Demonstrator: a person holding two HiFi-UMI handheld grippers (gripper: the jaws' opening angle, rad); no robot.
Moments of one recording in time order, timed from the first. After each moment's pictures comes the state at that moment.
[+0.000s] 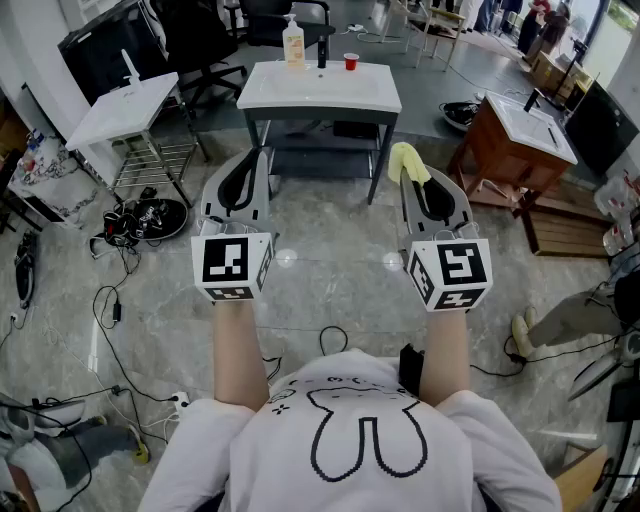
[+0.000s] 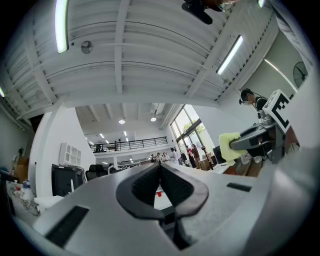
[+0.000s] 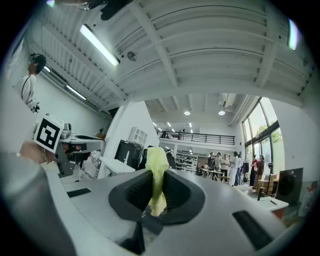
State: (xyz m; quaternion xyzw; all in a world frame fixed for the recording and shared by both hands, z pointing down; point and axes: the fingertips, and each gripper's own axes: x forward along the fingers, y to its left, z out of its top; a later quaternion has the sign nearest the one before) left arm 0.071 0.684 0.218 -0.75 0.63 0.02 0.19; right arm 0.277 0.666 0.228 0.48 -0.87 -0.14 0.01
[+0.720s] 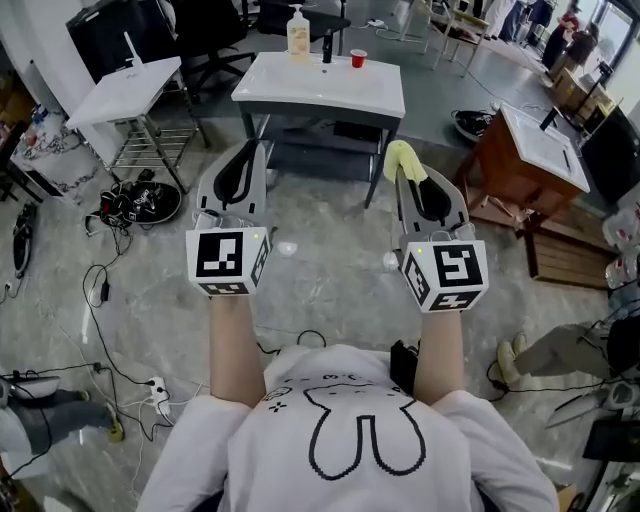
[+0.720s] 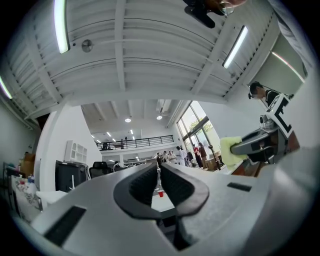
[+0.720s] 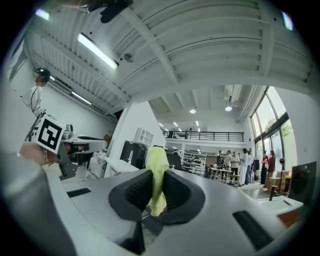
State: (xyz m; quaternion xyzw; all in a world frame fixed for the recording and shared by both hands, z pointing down) left arm 0.124 0.604 0.232 -0.73 0.66 0.02 0.17; right arm 0.323 0.572 0.245 0.43 -0.89 -0.13 0.01
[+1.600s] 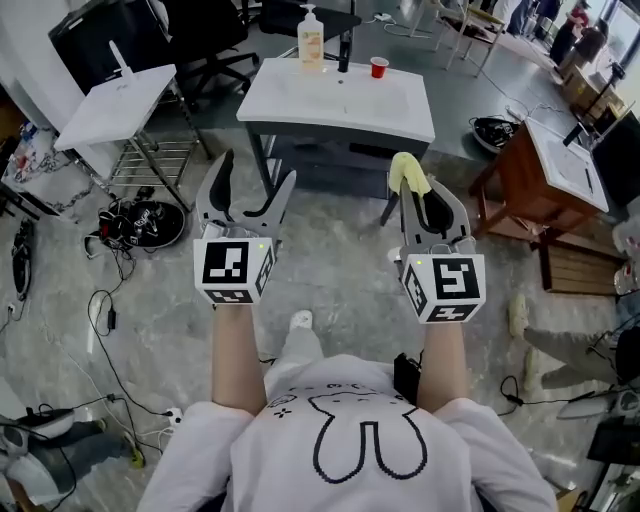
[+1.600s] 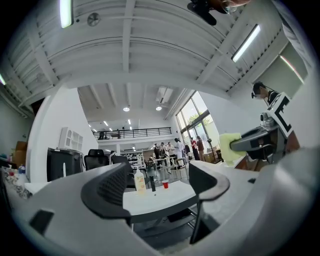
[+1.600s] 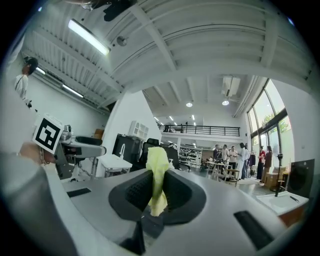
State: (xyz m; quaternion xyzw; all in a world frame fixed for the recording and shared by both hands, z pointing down) left arm 0.003 0.437 0.271 -0.75 0.65 0.00 0.12; right arm 0.207 0.416 0.273 0.46 -0.88 -0.11 0.04
